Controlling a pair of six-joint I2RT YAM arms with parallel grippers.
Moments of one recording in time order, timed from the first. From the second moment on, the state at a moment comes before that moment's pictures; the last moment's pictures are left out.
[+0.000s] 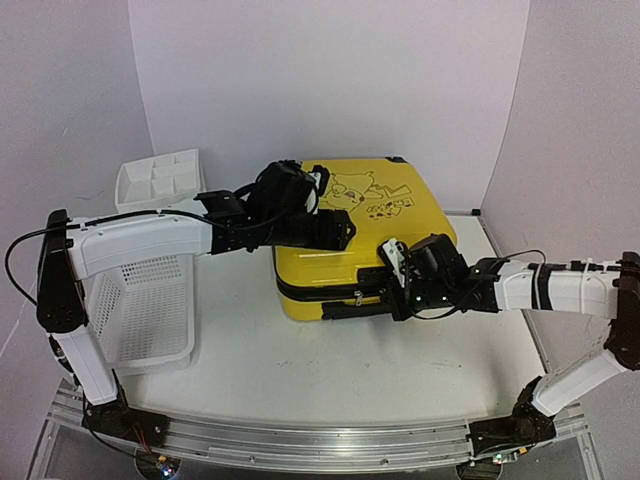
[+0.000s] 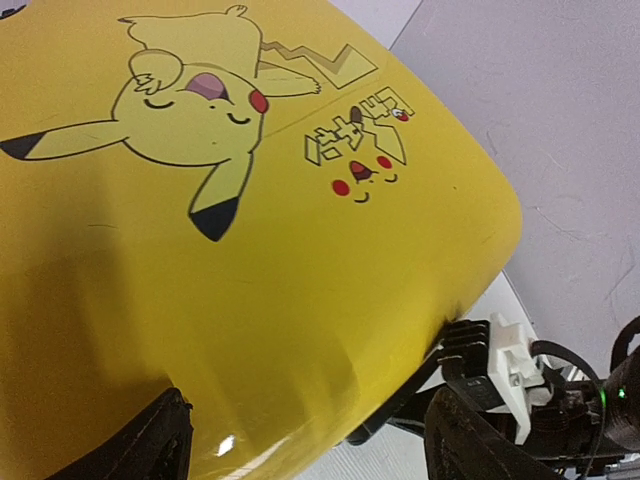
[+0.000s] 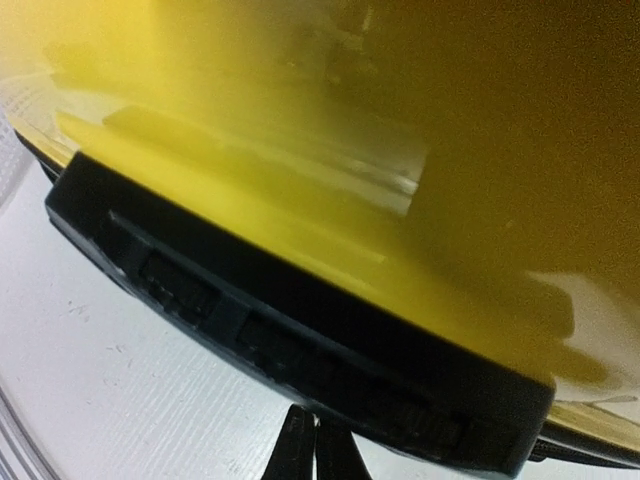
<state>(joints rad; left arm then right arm) -1.00 1.77 1.58 -0.35 -0.15 -0.56 0.78 1.41 0.80 -0.18 0.01 0.21</state>
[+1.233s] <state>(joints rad) -1.17 1.39 0.96 -0.16 -0.18 -0.94 0.79 1.49 0.80 0.01 0.00 0.37</state>
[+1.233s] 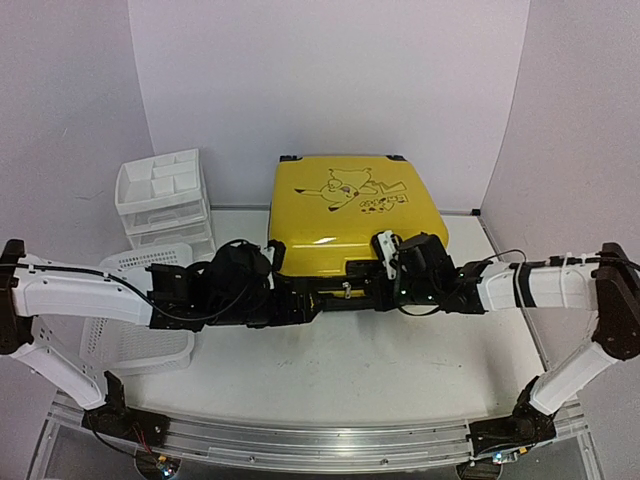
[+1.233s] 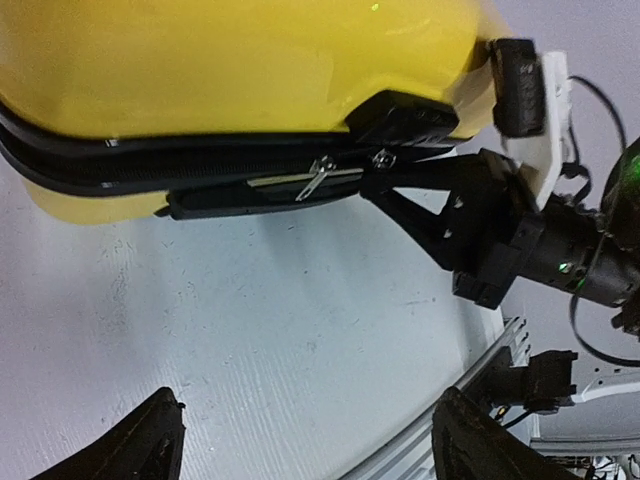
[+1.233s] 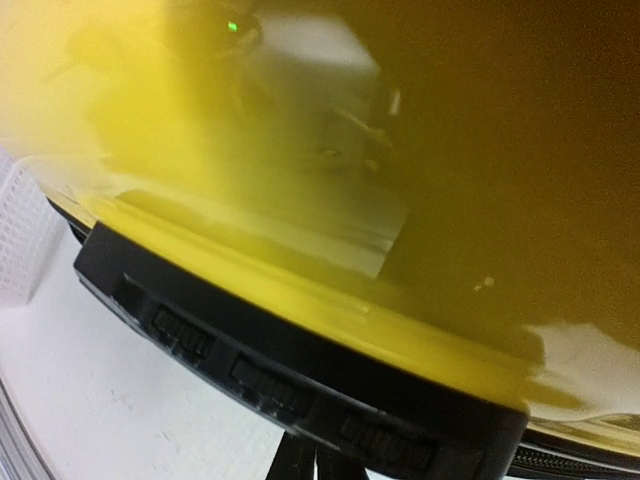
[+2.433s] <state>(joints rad) -1.07 2.03 0.77 1.06 -0.37 -1.58 0.83 1.60 0.92 -0.03 0.01 0.33</state>
